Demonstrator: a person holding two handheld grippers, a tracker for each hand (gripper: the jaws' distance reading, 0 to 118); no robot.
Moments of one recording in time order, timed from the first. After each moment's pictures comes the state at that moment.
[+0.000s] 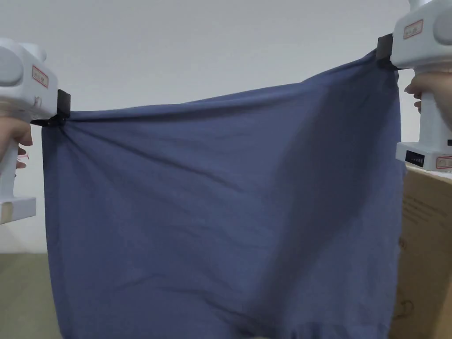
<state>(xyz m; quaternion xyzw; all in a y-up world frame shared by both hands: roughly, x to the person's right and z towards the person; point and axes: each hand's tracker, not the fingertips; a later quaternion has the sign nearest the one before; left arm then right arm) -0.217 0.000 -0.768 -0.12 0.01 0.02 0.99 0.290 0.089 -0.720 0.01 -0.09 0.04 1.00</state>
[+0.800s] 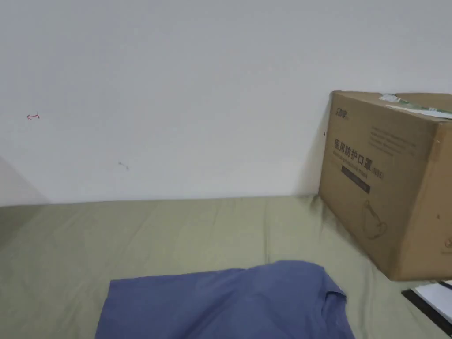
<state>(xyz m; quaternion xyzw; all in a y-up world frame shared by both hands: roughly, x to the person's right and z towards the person) -0.230 -0.434 -0.511 -0.52 -0.09 0.03 0.85 0.335 -0.431 -0.446 -0.48 0.05 -0.04 0.87</state>
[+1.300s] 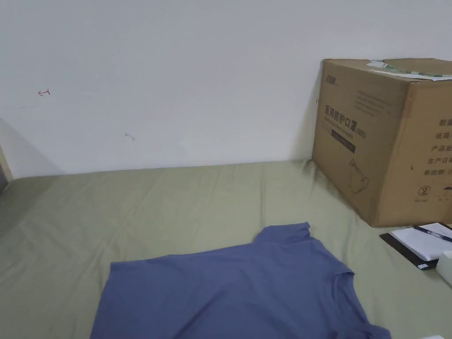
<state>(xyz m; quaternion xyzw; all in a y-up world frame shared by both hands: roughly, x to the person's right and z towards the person) -0.244 -0.424 -0.393 -0.54 -0.13 -0.07 0.83 0.339 -0.432 -0.344 -0.59 -0.01 0.04 0.81</state>
